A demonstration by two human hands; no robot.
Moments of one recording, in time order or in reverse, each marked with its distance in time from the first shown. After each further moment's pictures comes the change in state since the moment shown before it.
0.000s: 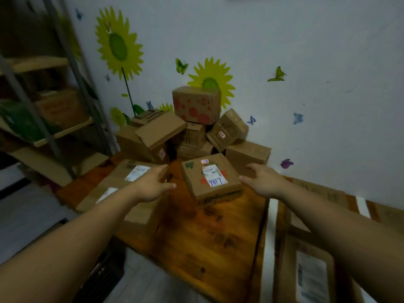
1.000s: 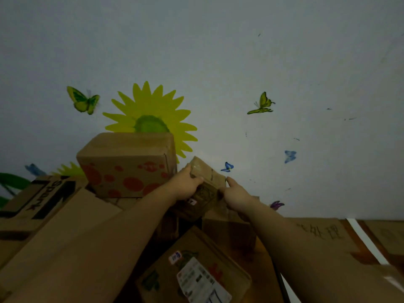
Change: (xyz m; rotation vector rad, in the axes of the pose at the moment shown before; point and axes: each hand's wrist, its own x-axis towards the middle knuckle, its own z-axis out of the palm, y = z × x) left_hand 0.412 0.140 0.023 -0.015 -0.313 0.267; right_hand 0.307 0.001 -0.031 0.770 0.226 0.460
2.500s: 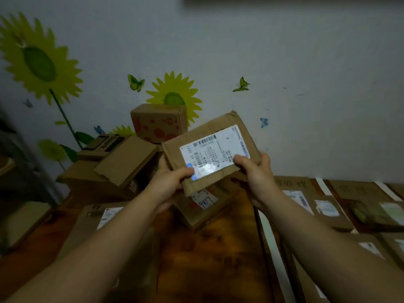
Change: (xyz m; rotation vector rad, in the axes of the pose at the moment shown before) left_hand -0.341 -0.016 0.048 -0.885 0.183 0.021; right_hand -0.304 0.061 -0.026 0.713 0.105 -0.251
